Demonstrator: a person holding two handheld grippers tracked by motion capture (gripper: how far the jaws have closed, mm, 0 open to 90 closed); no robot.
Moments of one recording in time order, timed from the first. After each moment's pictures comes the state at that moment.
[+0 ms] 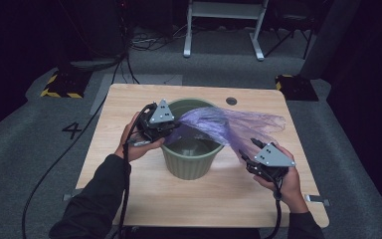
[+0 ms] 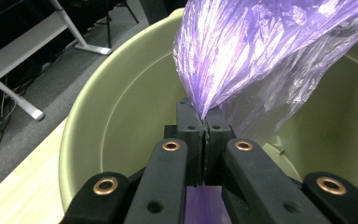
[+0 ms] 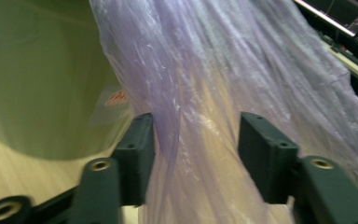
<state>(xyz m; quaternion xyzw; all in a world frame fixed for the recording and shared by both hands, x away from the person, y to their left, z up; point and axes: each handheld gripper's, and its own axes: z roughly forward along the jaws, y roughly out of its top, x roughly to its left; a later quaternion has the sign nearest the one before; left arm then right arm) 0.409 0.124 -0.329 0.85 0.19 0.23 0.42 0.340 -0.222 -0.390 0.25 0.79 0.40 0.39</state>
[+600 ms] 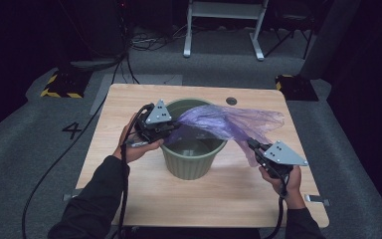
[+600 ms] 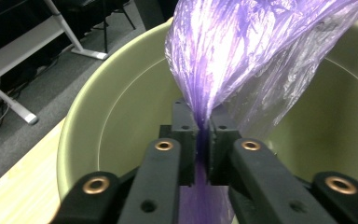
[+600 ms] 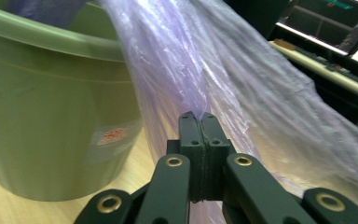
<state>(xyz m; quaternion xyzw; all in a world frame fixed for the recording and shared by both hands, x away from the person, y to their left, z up) 0.405 0.130 -0.328 0.85 0.19 0.23 0.44 0.342 -0.234 -0.380 0.25 0.76 0.46 0.39</state>
